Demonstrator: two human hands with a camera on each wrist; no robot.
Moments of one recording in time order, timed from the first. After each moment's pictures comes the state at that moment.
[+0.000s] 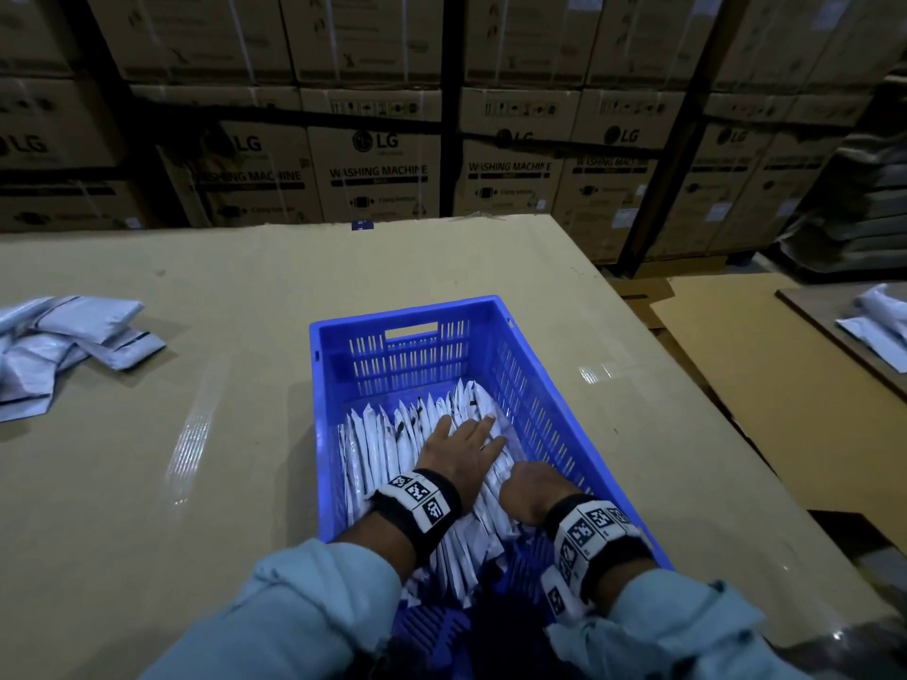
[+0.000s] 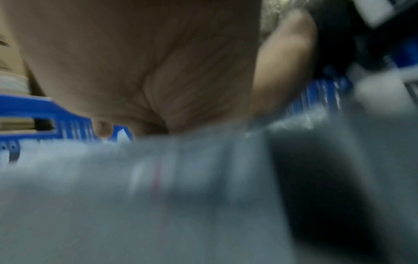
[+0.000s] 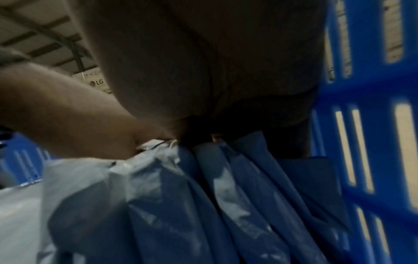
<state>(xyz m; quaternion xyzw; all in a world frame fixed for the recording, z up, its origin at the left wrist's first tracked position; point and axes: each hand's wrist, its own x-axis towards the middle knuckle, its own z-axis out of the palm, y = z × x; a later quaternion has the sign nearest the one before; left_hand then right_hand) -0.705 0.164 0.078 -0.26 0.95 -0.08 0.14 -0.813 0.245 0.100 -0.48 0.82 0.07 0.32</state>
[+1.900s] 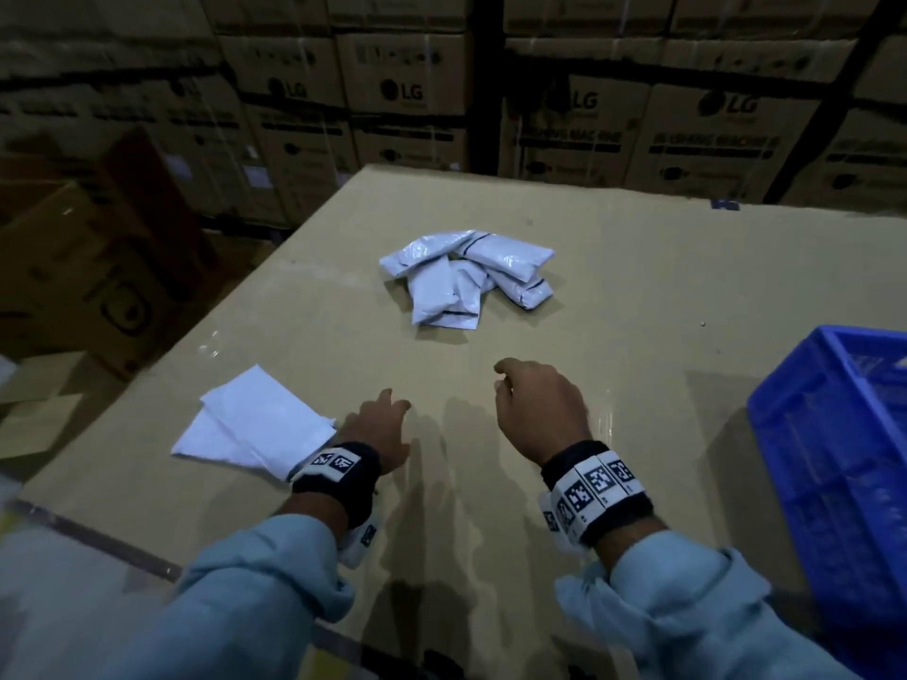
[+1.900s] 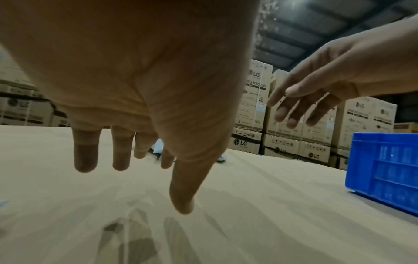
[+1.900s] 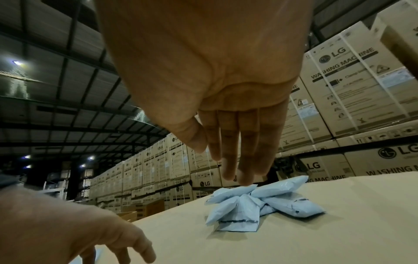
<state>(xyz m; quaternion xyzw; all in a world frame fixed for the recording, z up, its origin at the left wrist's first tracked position) -0.023 0.015 0.037 -0.68 0.71 0.15 0.10 -0.263 0.036 0.116 -0.73 0.66 -0.17 0.12</state>
